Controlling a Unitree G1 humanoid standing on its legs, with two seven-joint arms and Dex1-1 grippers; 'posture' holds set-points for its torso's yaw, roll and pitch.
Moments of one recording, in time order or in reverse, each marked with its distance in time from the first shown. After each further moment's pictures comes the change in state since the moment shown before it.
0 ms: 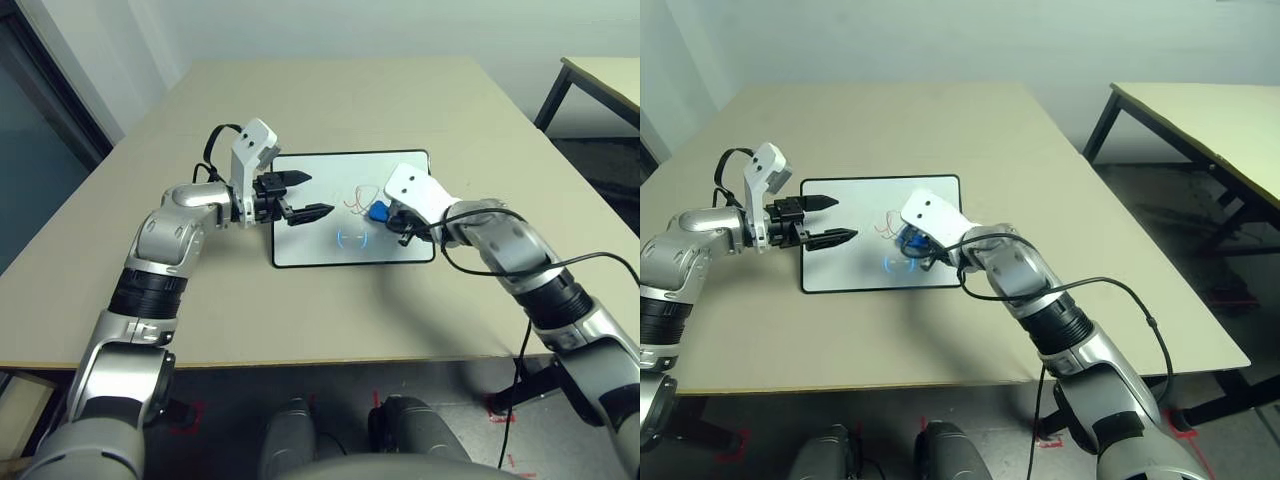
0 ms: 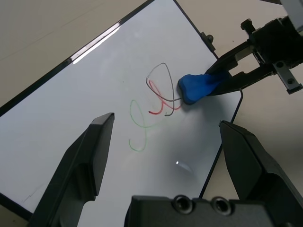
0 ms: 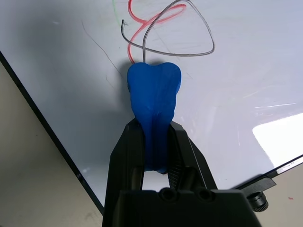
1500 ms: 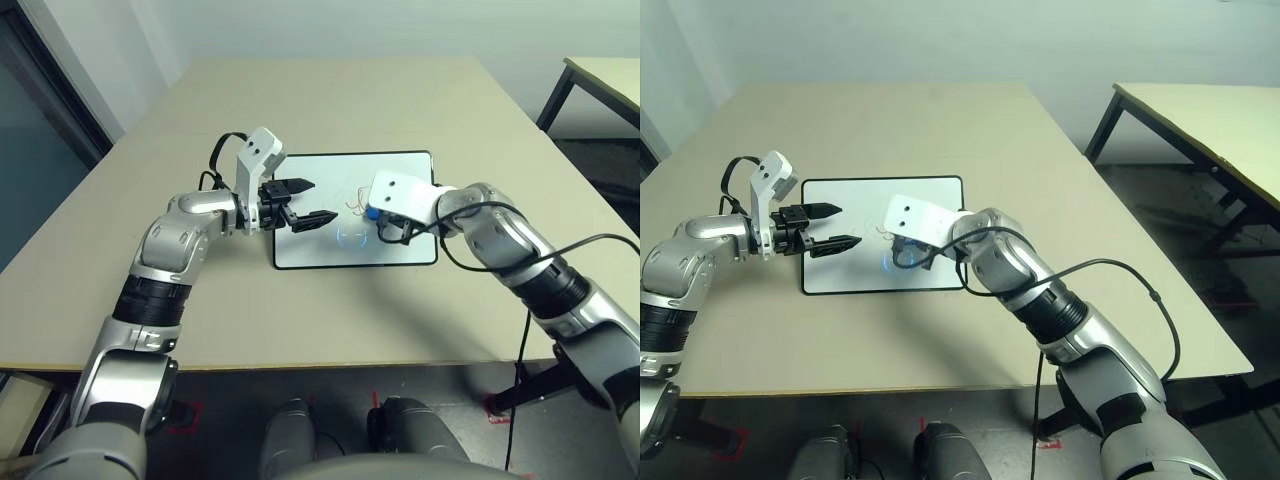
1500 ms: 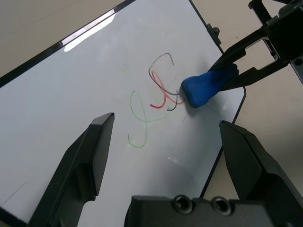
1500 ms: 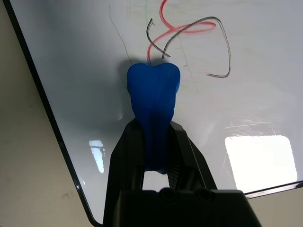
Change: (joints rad) left arm 0.027 -0.025 -0.003 -0.021 -0.004 0.034 0.024; right arm -0.082 -0.059 0.138 -0.072 -0.193 -0.022 0.197
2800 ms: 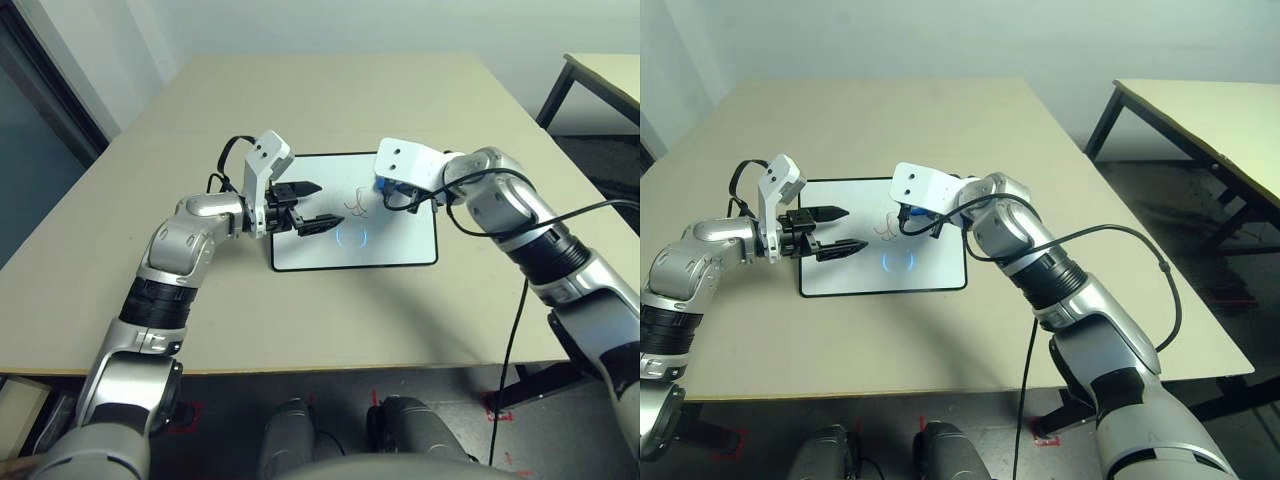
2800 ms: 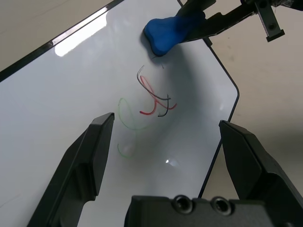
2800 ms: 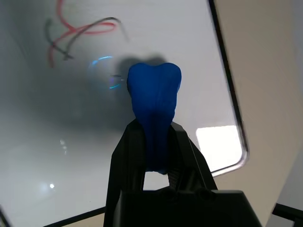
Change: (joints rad) left arm 0.002 -0.016 -0.014 -0.017 0.001 0.001 -0.007; right arm -0.118 0.016 -0.047 0.125 -0.085 -0.054 0.045
